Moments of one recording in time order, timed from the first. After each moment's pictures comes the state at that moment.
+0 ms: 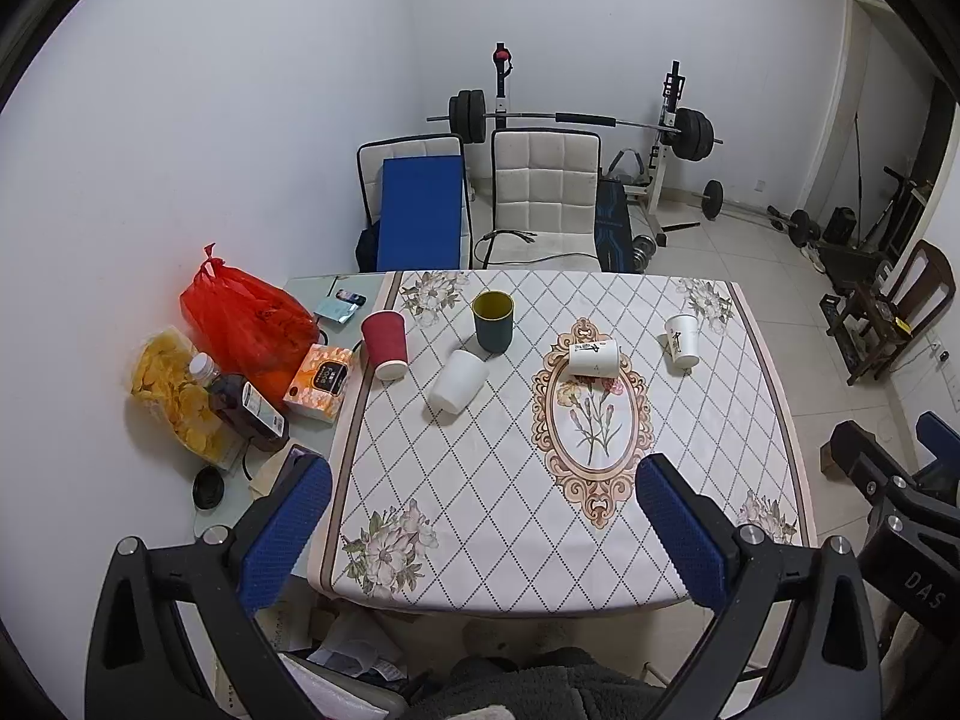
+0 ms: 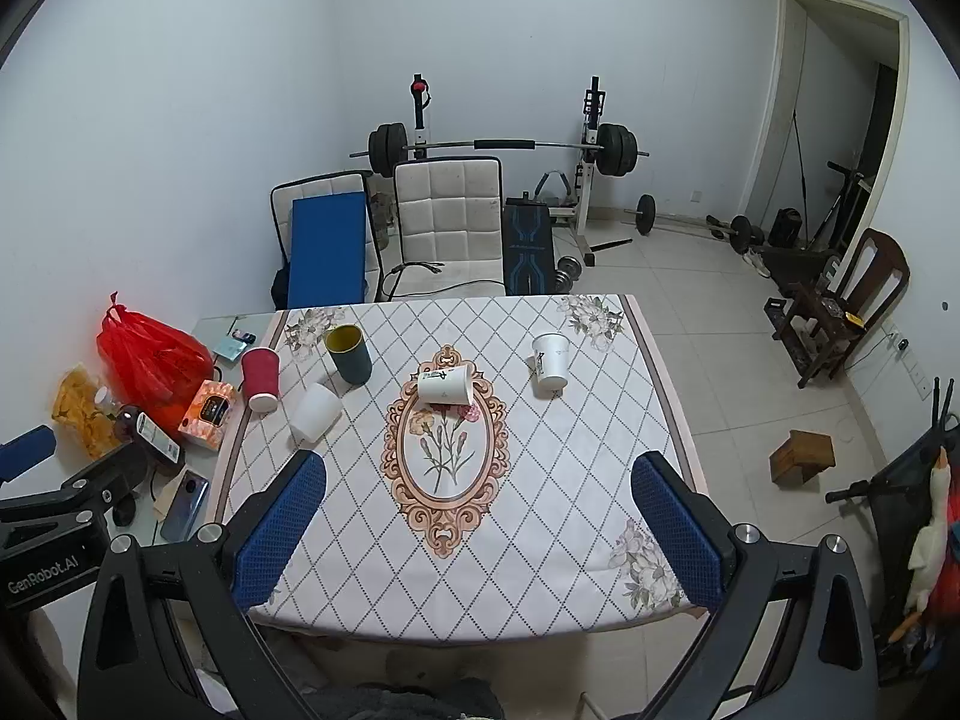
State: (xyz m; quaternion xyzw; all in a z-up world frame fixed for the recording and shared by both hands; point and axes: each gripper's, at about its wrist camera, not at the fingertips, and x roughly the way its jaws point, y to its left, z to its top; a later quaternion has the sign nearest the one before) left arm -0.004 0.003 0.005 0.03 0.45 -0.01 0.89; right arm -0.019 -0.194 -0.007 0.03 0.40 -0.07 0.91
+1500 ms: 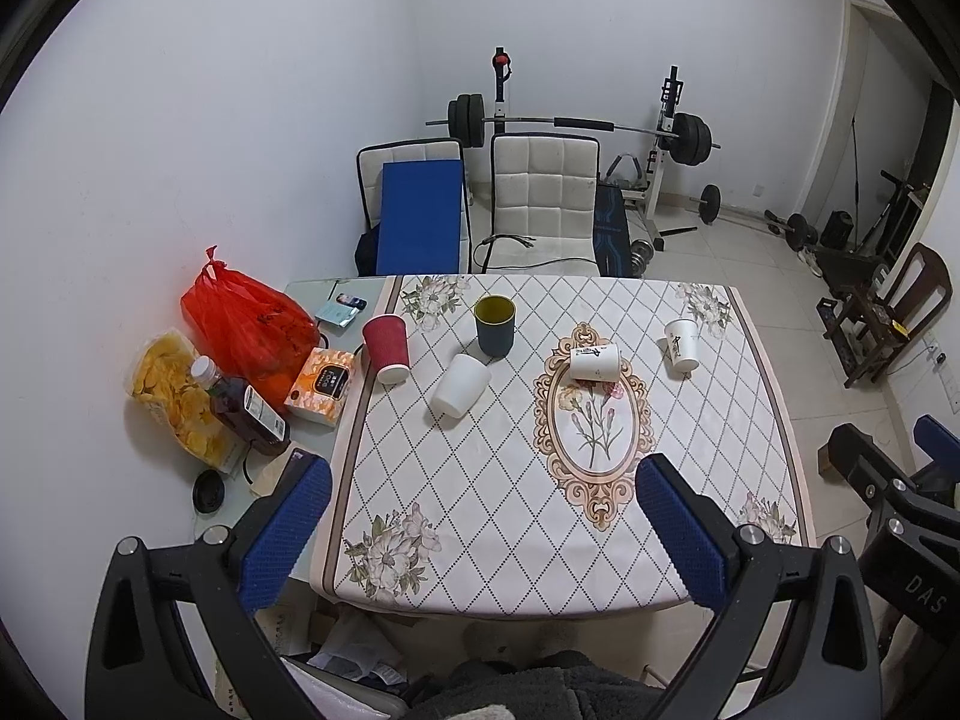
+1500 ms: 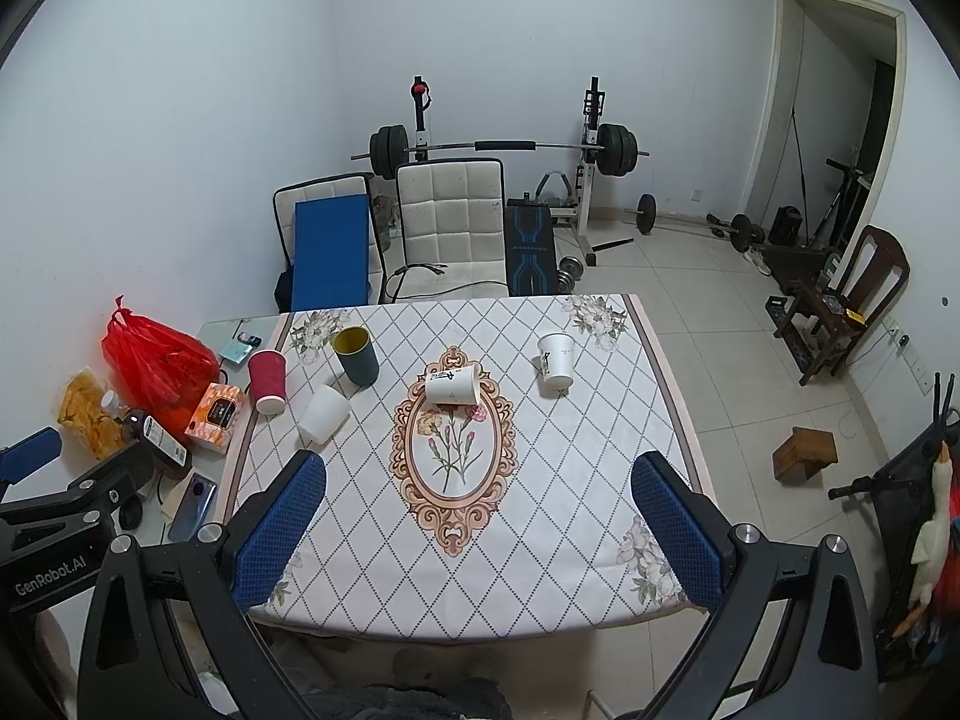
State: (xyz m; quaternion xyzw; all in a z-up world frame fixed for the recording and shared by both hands) left arm -0.003 0.009 0.015 0.03 0.44 -0.01 0.90; right arm -0.026 -0.190 0.011 0.04 0.40 -0.07 0.91
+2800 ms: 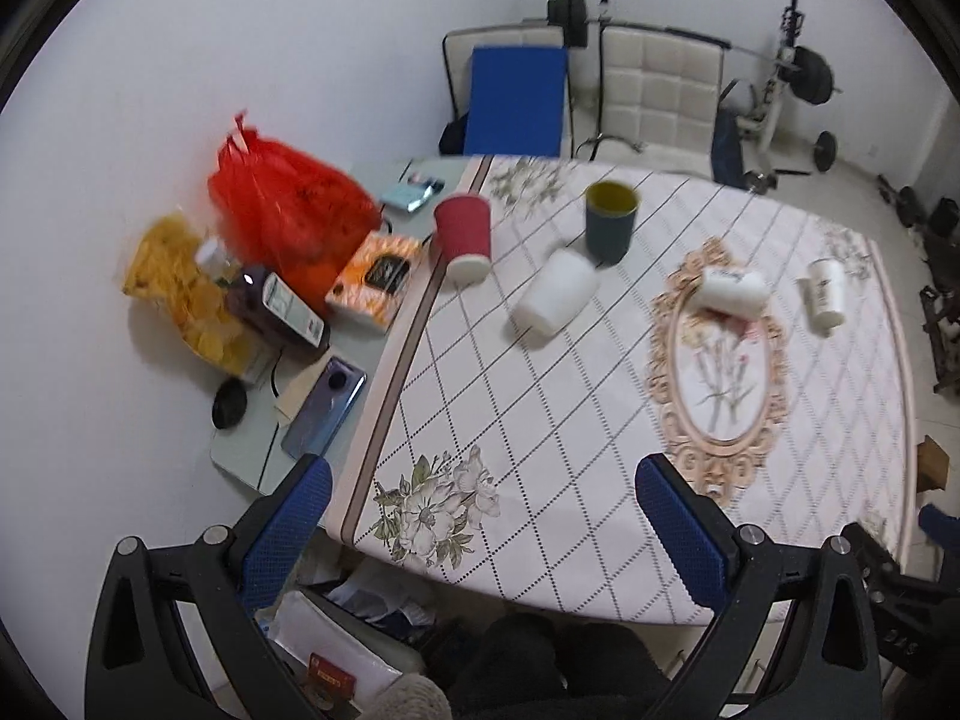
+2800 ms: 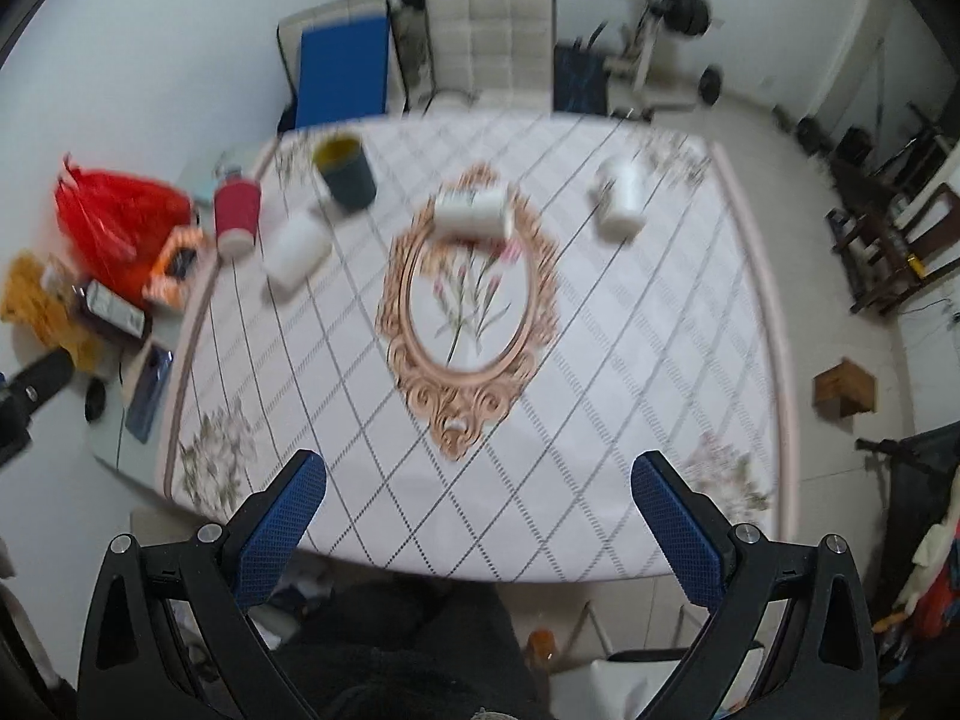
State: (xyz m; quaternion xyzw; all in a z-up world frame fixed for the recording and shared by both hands) left arm 0.073 0.040 -0.151 0.03 0.54 0.12 0.83; right arm 0.079 -0.208 -0.202 0.03 0.58 -0.01 0.81
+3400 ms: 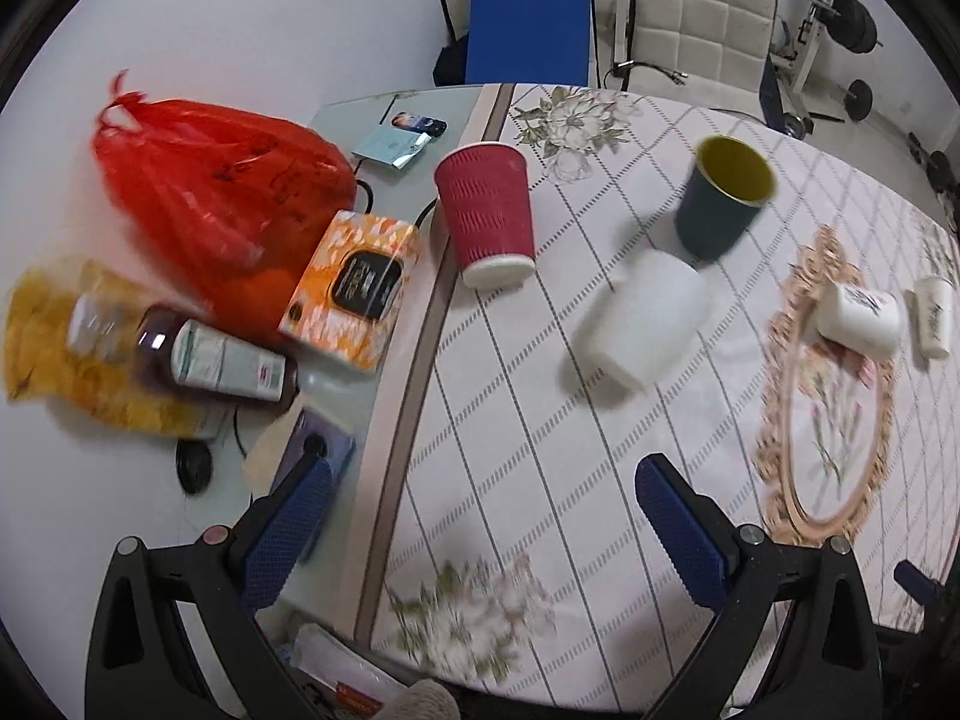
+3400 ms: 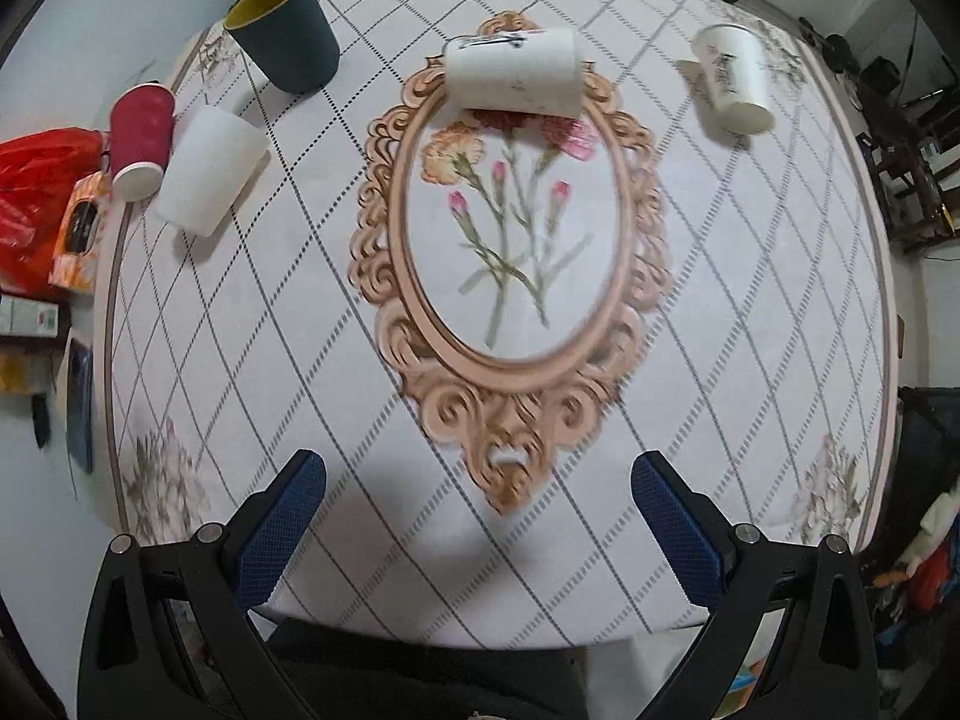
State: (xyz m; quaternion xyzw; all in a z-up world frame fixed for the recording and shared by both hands) left arm 0.241 0.122 -0.257 0.04 0.62 0.11 0.77; right arm 0.195 -0.155 -0.371 0.04 0.70 -0.03 0.72
